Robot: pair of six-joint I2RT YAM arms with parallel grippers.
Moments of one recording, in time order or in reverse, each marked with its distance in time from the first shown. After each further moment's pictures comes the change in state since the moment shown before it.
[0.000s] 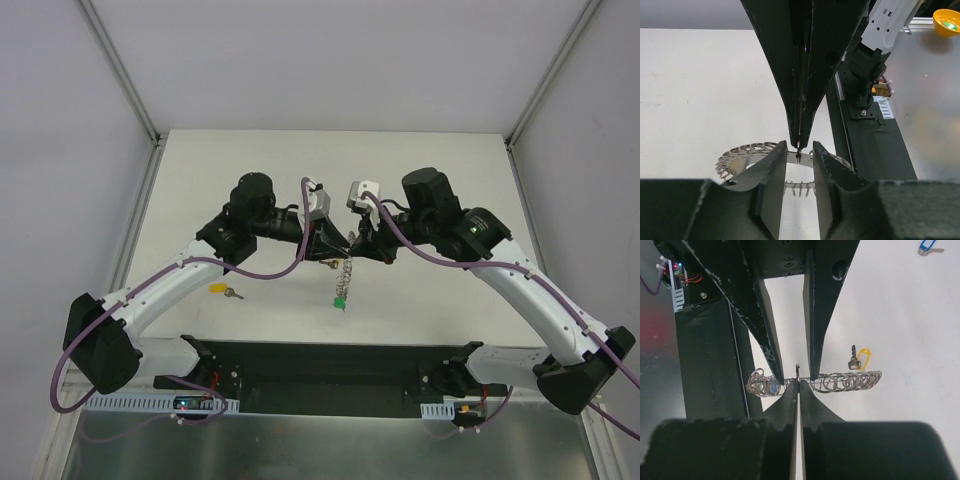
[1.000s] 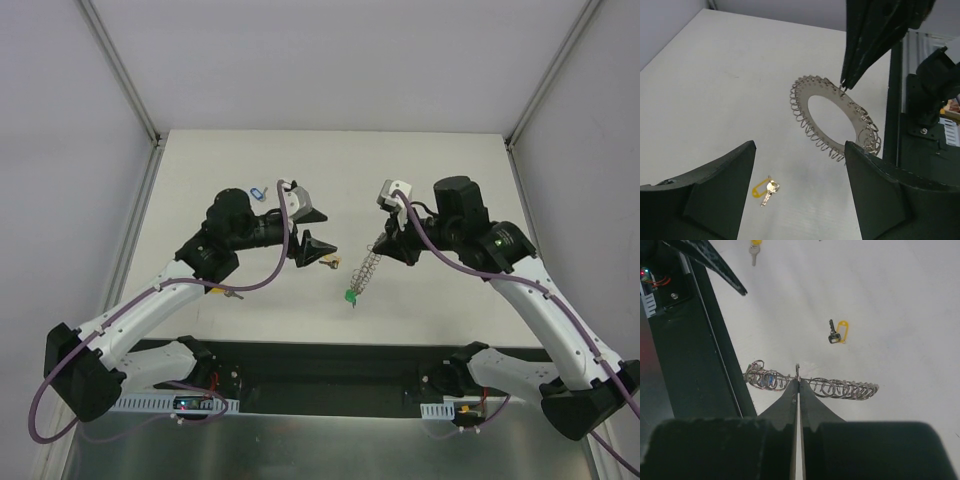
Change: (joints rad) left arm 0.021 -0.181 -0.120 0.002 -0.404 -0.002; right arm -0.160 -0.146 -0.132 -0.006 0.023 0.013
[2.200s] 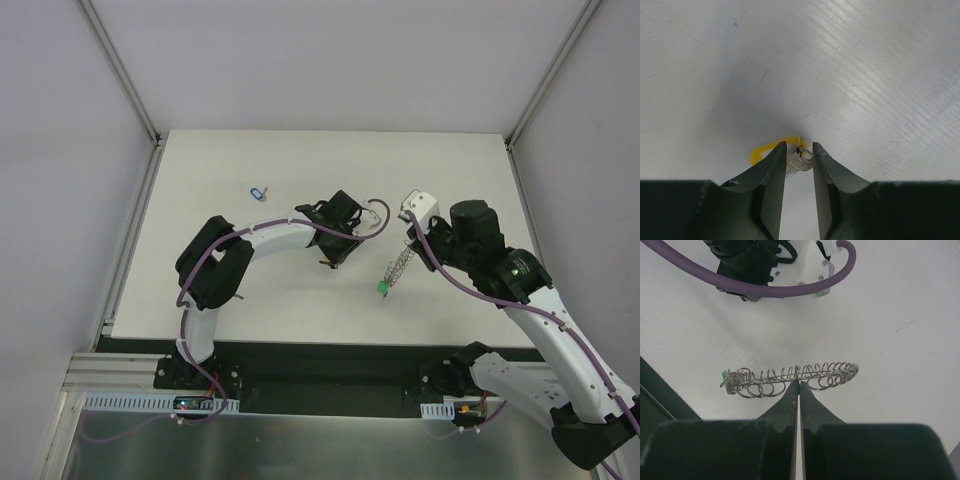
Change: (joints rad) left arm -0.152 0.917 0.513 -0.518 -0.465 0.076; right arm -0.006 -0.169 -0.140 0.012 0.441 -0.015
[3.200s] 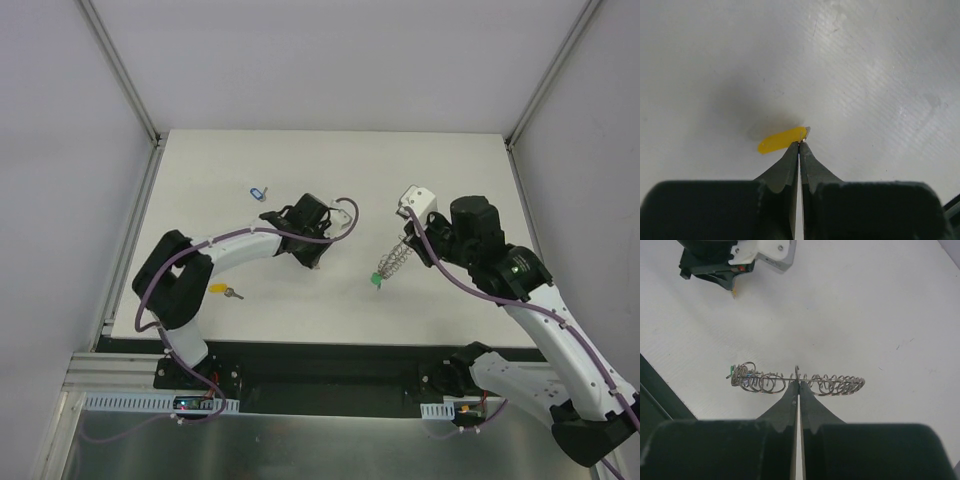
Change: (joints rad) left arm 0.089 -0.309 -0.311 0.032 0.010 -0.062; right arm 0.011 0.023 0.028 0.035 -0.047 -0.003
